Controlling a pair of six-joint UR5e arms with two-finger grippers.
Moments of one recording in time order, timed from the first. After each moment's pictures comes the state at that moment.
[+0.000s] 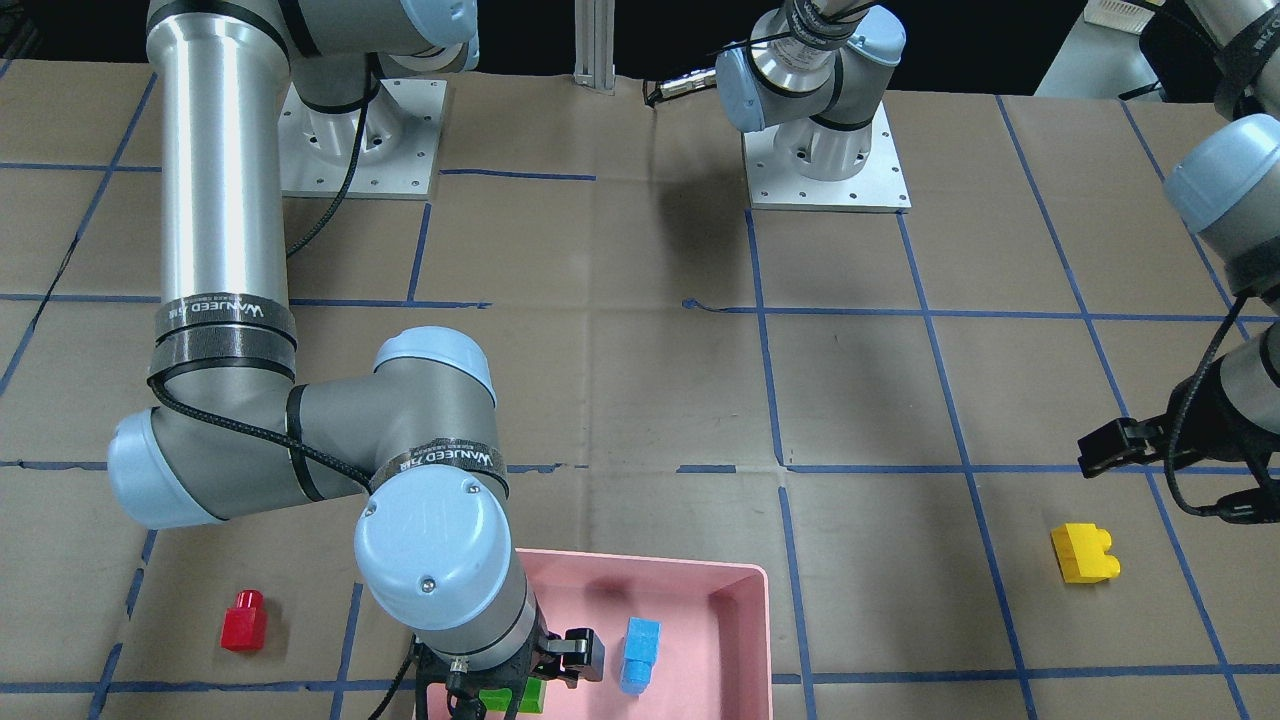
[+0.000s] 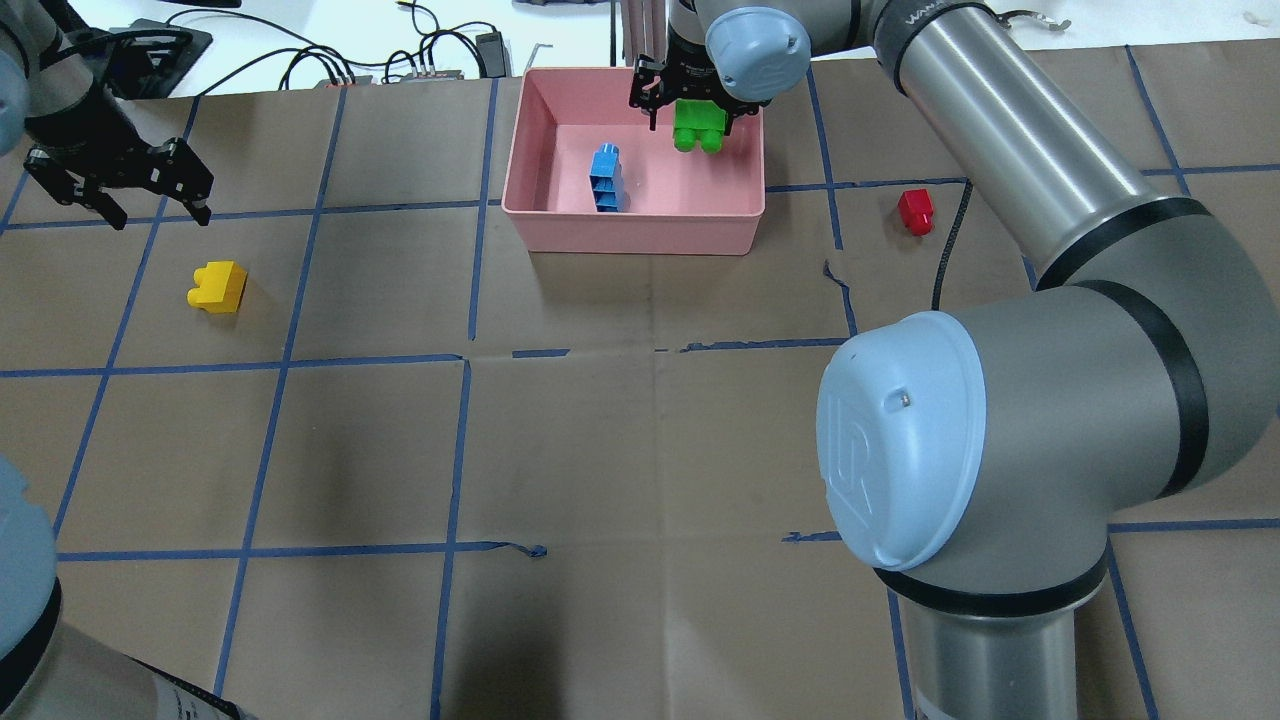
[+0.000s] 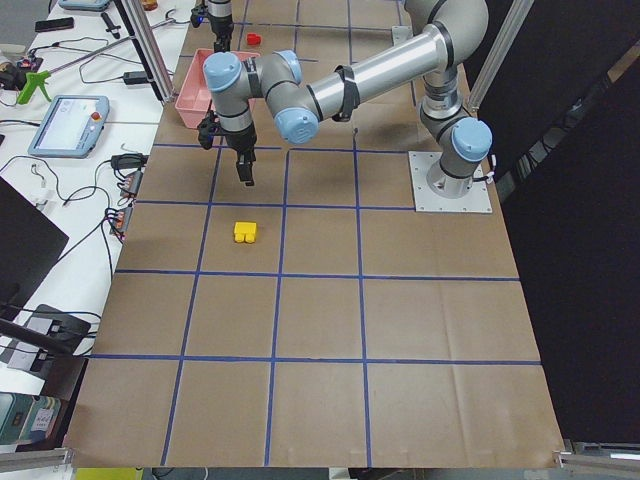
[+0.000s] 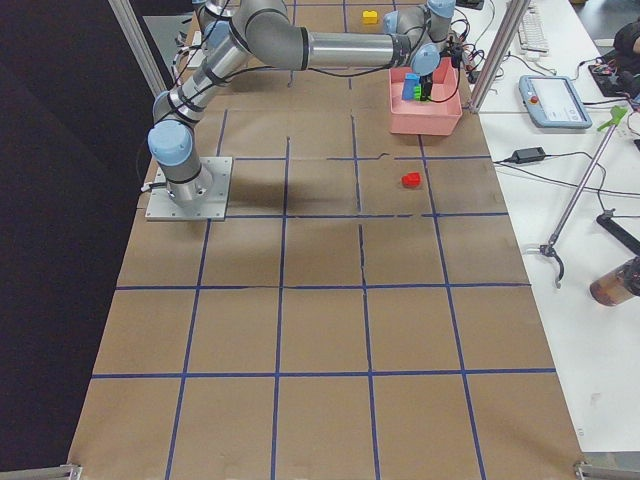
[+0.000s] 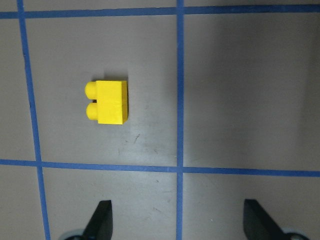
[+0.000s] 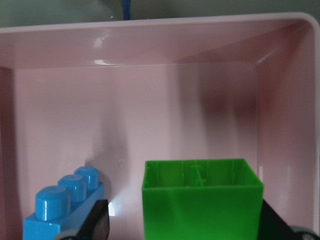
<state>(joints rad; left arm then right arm) -1.17 -1.98 -1.40 -1.36 1.67 0.33 1.79 -0.71 0.88 -1.89 -1.52 0.31</state>
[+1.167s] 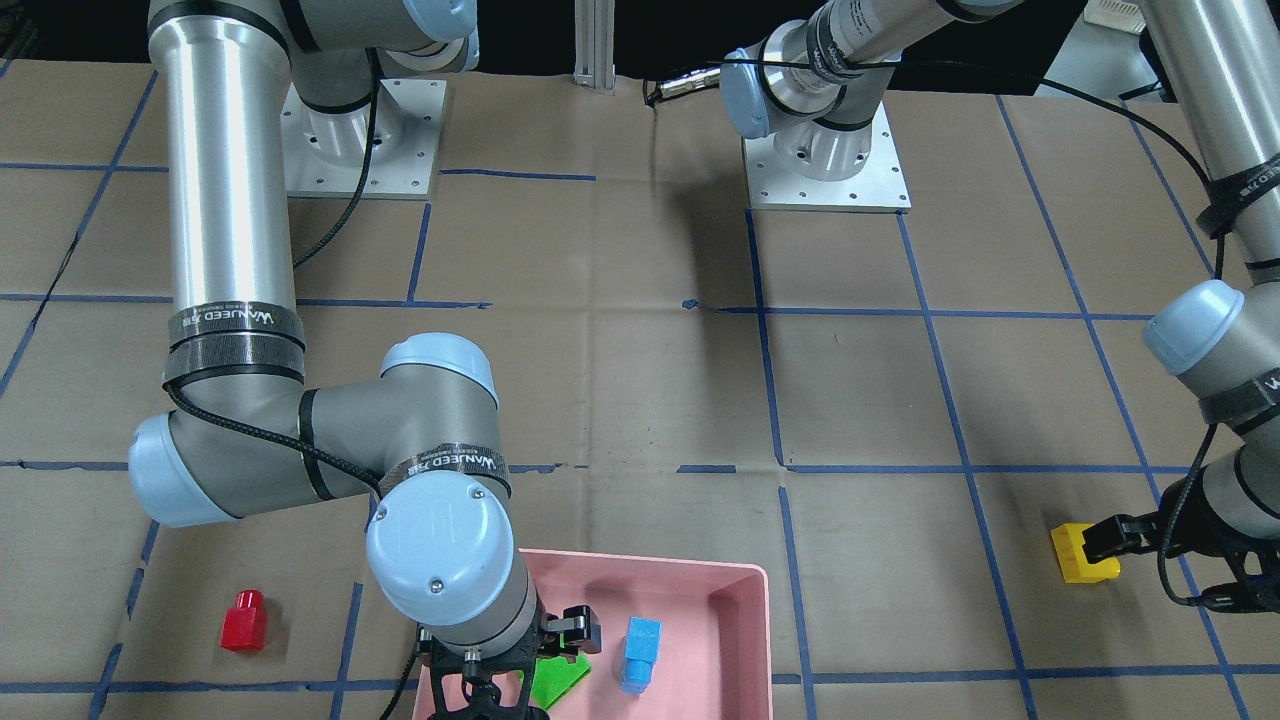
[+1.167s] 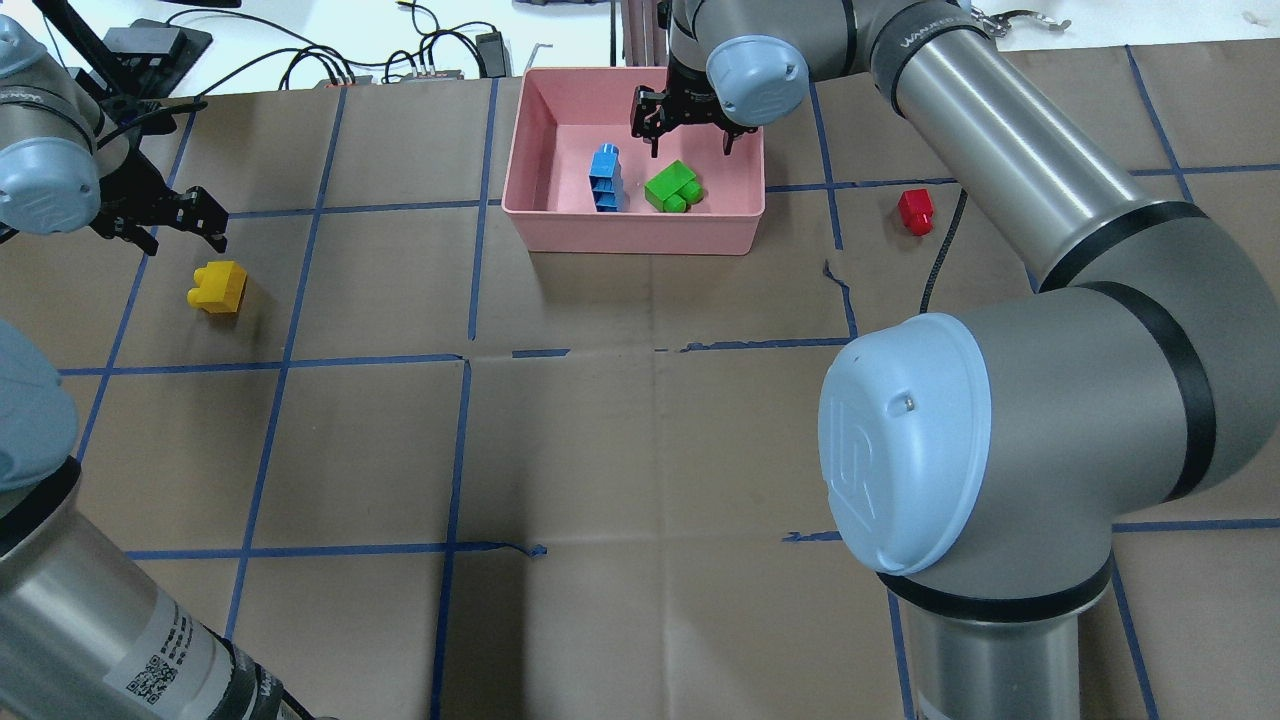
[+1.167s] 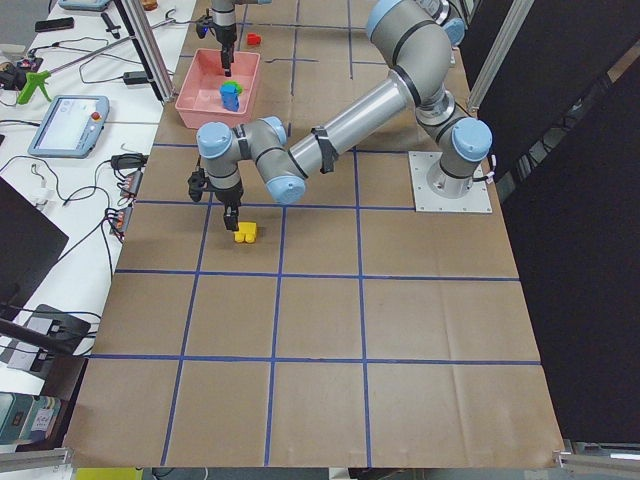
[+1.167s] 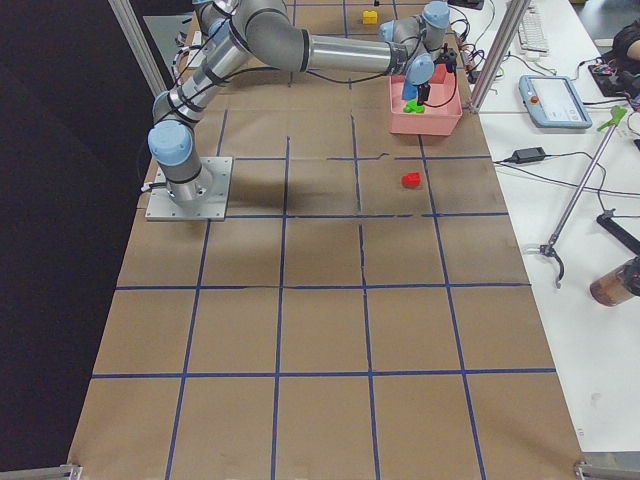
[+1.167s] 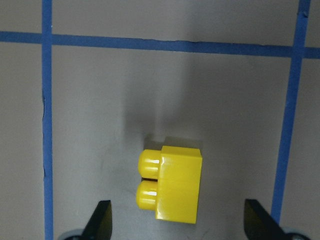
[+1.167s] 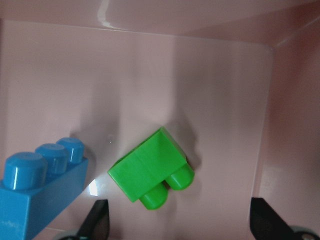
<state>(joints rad) -1.10 -2.19 -1.43 -1.06 1.62 0.44 1.78 -0.73 0.94 -1.88 -1.52 0.17</state>
